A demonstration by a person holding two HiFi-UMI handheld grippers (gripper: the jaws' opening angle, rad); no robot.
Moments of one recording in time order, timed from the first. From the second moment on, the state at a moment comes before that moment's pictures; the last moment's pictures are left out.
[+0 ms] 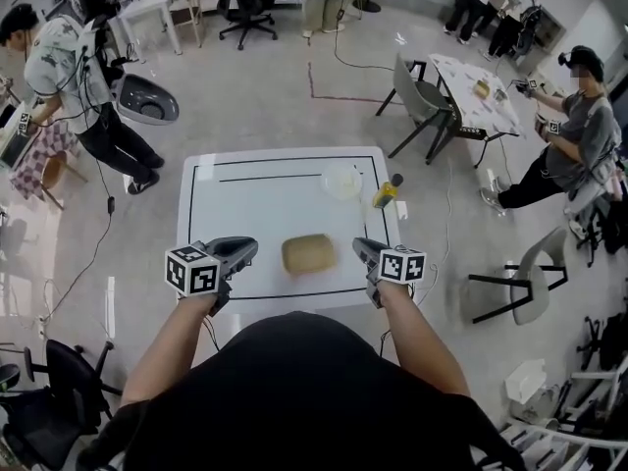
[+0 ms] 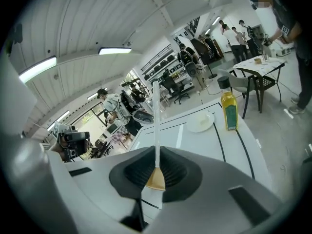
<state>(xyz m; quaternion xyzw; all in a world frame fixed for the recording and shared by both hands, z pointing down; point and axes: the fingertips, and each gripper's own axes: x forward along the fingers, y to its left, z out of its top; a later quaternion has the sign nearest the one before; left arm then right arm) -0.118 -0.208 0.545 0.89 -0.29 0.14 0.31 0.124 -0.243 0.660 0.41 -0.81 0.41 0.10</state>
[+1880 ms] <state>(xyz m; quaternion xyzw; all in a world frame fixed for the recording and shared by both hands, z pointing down) -0.142 -0.234 0.512 0.90 -0.33 0.12 0.27 0.141 -0.288 0.534 0.47 -0.83 0.27 0.08</state>
